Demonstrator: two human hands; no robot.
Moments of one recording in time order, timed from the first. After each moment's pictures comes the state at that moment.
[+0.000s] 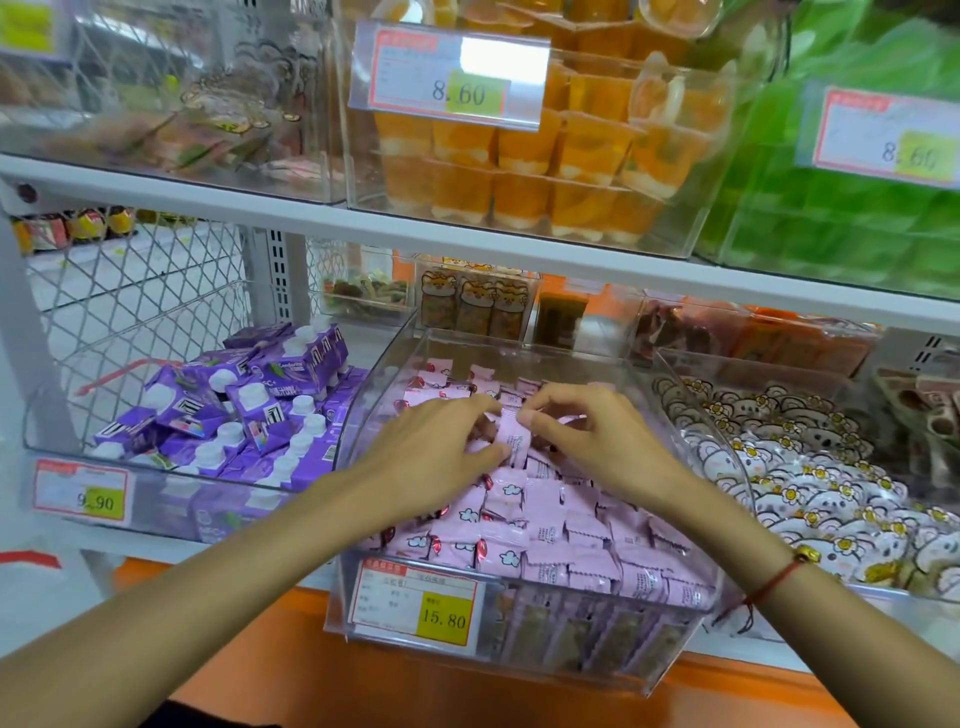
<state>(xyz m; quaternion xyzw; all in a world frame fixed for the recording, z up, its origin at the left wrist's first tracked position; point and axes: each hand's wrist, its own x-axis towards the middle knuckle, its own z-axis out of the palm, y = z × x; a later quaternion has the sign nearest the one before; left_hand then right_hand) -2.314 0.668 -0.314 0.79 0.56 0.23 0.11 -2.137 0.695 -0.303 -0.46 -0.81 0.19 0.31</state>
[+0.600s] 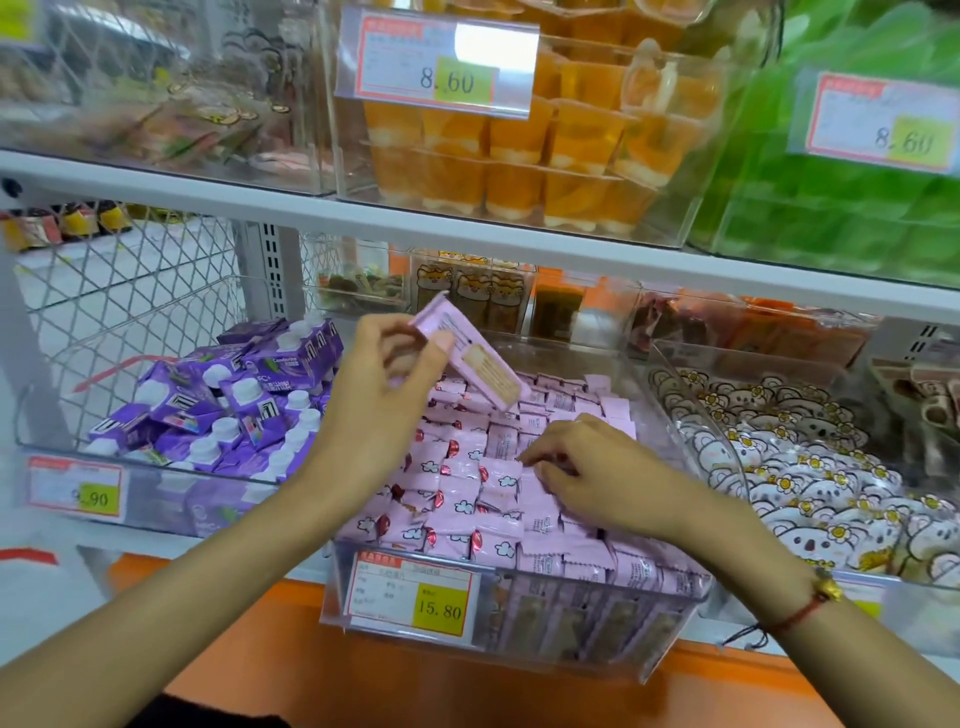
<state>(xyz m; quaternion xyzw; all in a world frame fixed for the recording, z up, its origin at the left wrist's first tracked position) -2.323 0.652 -0.300 0.56 0.46 0.63 0.28 -2.127 0.681 -0.313 -0.49 -0.86 0.06 0.11</state>
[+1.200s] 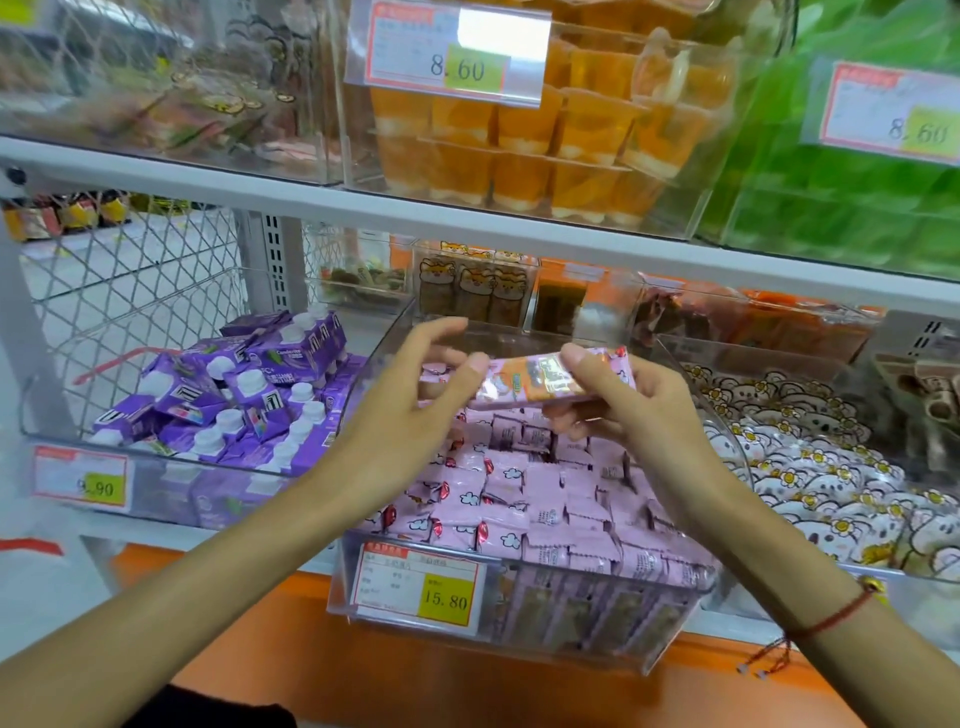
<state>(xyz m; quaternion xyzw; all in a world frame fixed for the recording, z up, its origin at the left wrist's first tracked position) -2.323 0.639 -0.304 0.65 0.47 0.51 0.31 -2.132 0.661 -0.288 -0.39 -0.64 0.43 0.51</state>
